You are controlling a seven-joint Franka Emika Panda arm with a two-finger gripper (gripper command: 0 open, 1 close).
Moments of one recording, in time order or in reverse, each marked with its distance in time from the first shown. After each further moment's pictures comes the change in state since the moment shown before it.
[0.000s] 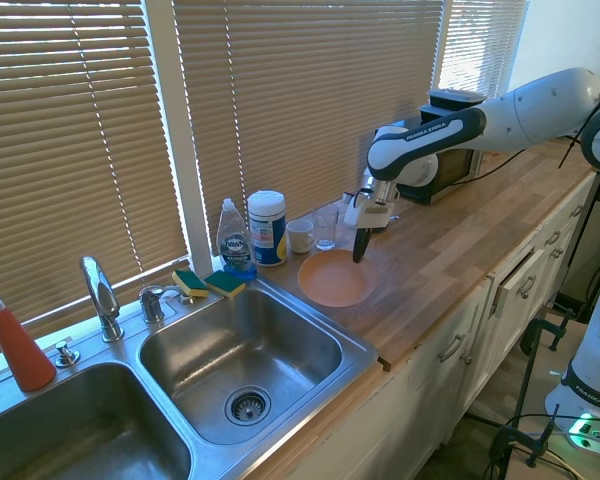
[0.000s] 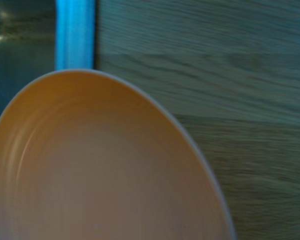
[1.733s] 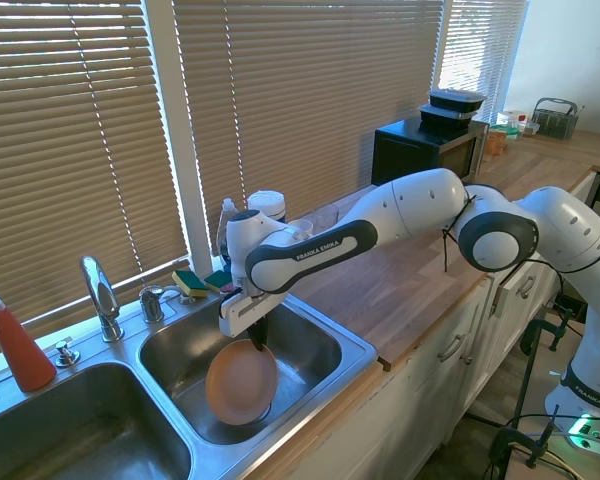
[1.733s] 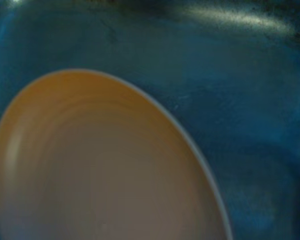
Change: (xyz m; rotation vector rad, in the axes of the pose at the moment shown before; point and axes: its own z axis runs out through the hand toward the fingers) arm -0.094 -0.249 0.243 -0.304 0.108 -0.011
